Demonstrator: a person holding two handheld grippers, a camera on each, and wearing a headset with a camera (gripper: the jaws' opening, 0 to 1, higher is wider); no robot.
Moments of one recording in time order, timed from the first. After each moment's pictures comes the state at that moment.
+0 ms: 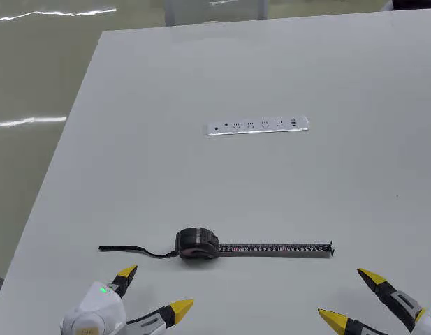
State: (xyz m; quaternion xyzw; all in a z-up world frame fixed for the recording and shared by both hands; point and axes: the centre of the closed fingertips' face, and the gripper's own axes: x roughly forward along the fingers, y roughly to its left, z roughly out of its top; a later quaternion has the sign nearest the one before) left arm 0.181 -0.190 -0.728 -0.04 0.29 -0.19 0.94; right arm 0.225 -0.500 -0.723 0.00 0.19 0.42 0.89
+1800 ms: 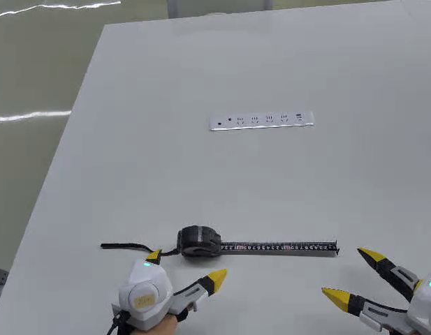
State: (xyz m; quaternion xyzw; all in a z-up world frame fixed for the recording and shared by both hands) left arm 0.232 -0.227 -0.737 -0.06 0.29 -0.10 0.95; right arm 0.261 -0.500 -0.734 -0.02 0.20 0.44 0.88
